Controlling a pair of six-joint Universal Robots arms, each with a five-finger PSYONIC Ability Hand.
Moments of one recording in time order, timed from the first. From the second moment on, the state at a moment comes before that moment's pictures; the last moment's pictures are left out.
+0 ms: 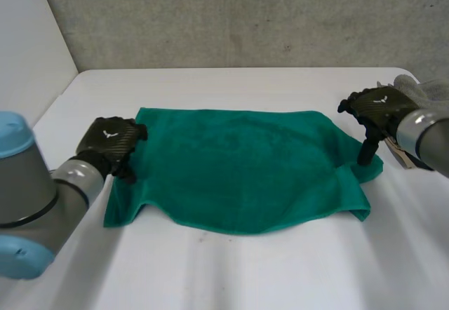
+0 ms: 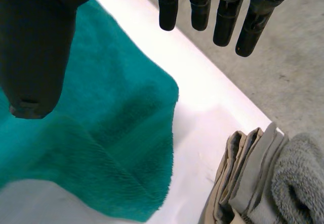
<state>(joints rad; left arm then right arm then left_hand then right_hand) 4.41 -1.88 -1.74 3.37 -1.47 3.50 1.74 -1.09 1.23 0.26 1.34 2.59 0.48 0.48 0.49 0.47 0.30 0.20 0.22 0.22 0.24 0.06</state>
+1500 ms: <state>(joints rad) 4.34 -2.02 -1.86 3.62 -1.54 3.34 1.66 -1.30 1.93 -0.27 1.30 2.59 1.11 1.10 1.10 1.10 0.91 0.94 1.17 1.18 1.19 0.97</state>
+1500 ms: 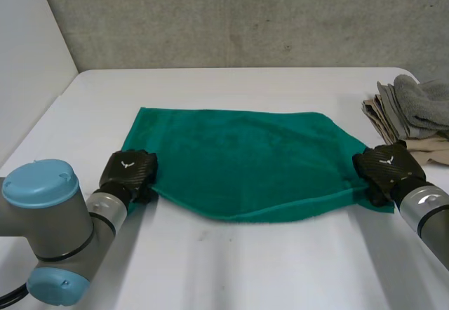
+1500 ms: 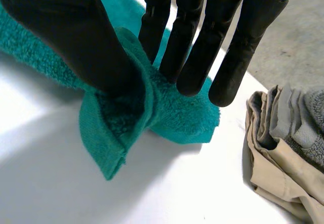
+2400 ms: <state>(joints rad) 4.31 -2.00 -1.74 3.42 -1.55 3.95 1.73 -1.18 1.54 0.16 1.39 2.26 1.14 1.20 1.19 1.20 0.98 0.97 1.17 1.18 1.19 0.99</state>
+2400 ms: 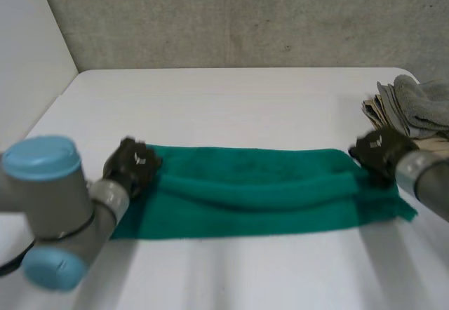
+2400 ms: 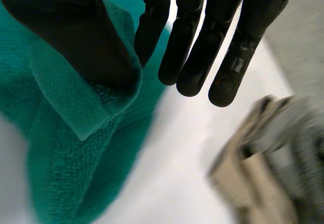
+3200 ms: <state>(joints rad) 4.31 -2.01 -1.62 3.73 -1.56 3.76 1.84 -1.01 1.12 0.09 1.37 2.45 1.14 1.20 1.20 1.20 0.98 0.96 1.12 1.13 1.14 0.95</state>
